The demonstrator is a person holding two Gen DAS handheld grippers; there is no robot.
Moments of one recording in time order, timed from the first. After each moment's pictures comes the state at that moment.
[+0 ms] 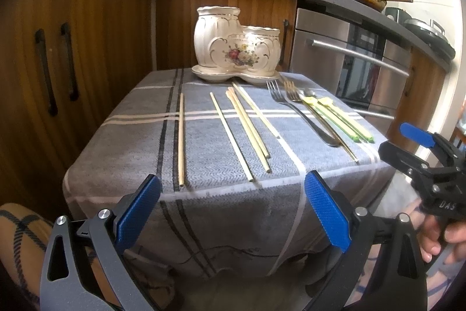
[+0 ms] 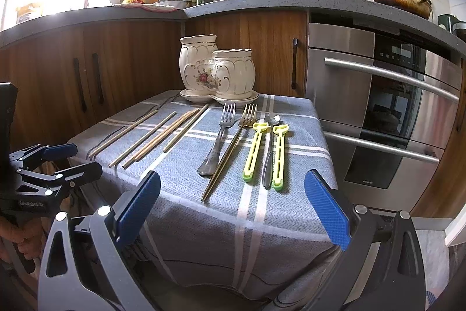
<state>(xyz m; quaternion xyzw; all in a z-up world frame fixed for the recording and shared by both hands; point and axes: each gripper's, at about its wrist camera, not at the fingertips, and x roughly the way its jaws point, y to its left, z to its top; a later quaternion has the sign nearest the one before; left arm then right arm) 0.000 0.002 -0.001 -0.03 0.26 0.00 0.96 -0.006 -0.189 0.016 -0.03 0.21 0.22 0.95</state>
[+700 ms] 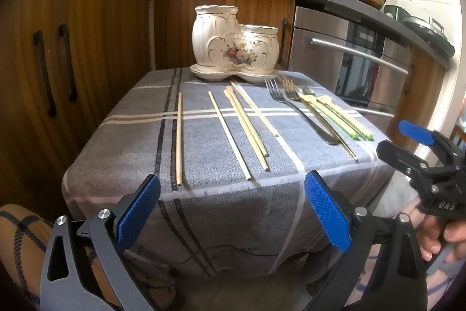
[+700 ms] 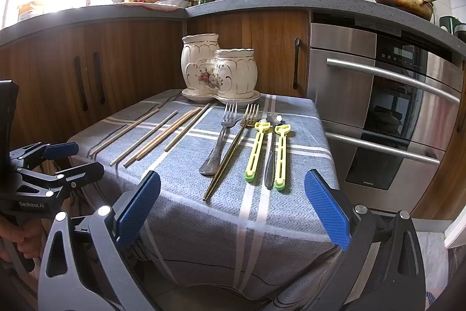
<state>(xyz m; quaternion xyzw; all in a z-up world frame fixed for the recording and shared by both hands) 0.001 0.001 -0.002 -0.03 0.27 0.00 0.96 -0.006 -0.188 0.015 -0.03 0.21 0.22 0.95</state>
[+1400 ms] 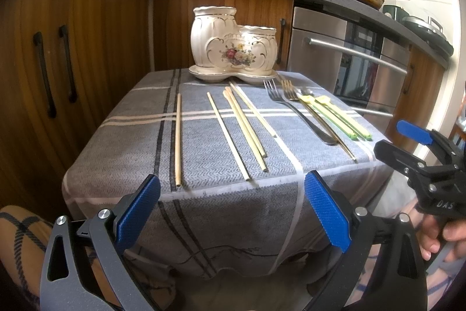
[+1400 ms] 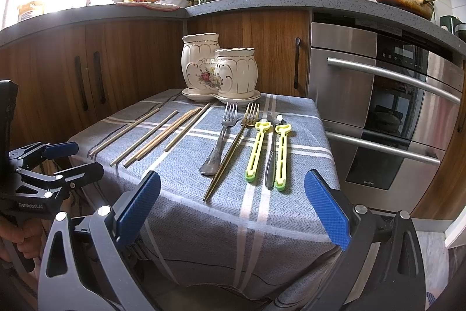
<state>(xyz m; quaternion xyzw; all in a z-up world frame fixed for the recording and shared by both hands) 0.000 0.000 -0.001 -0.03 0.27 0.00 0.96 -0.006 -0.187 0.015 -0.03 0.21 0.22 0.95</state>
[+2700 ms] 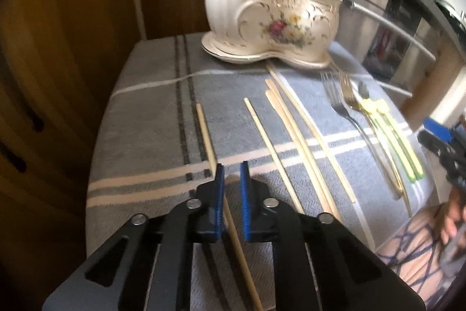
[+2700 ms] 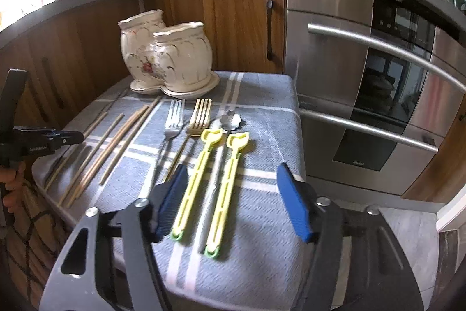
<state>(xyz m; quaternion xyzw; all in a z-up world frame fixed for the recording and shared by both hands) 0.148 0.064 0.017 -0.02 0.44 -0.03 0.90 0.119 -0.209 0.029 -0.01 0.36 0.18 0.92</state>
